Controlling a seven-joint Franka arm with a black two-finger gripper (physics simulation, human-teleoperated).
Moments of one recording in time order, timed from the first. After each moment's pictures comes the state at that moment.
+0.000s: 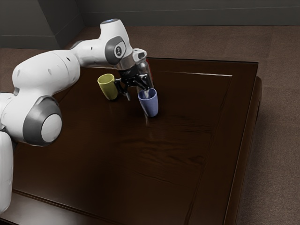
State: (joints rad) arm -0.20 0.66 0.18 -1.29 -0.24 1.86 -0.22
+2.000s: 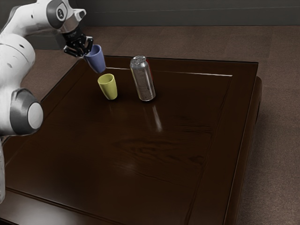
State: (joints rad) arm 0.15 0.72 0.11 -0.83 -0.12 1.65 -0.42
